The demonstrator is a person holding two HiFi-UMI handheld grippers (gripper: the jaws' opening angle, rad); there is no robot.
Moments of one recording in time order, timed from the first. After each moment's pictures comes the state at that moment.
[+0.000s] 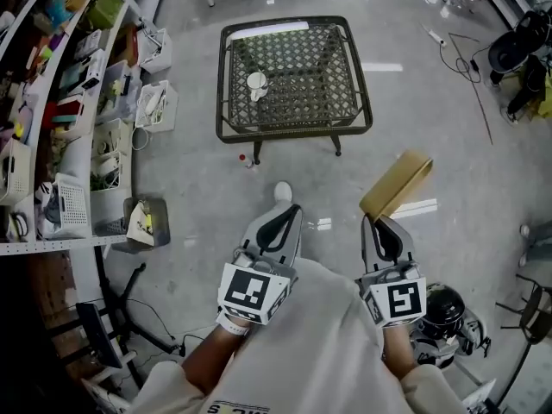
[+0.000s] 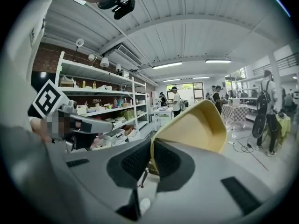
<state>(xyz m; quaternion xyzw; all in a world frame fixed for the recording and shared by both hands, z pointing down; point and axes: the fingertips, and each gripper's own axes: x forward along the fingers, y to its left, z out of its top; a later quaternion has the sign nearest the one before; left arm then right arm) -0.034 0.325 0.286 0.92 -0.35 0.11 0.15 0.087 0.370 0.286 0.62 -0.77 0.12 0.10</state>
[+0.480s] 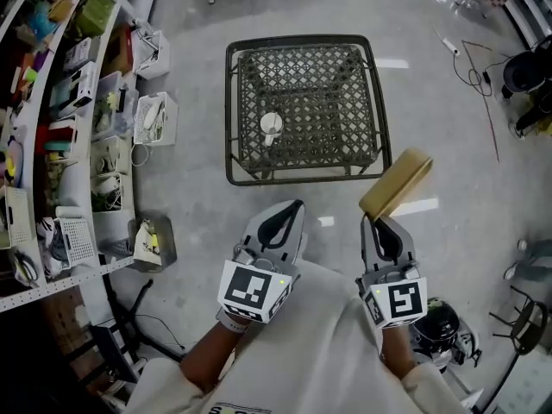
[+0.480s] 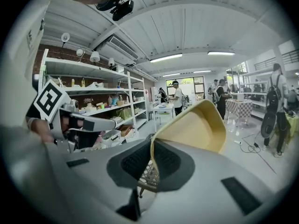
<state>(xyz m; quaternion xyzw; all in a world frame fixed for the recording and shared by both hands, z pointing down) -0.040 0.116 0.285 0.92 -0.34 0.11 0.16 0.074 0.166 0.291 0.61 -0.77 0.15 0.11</state>
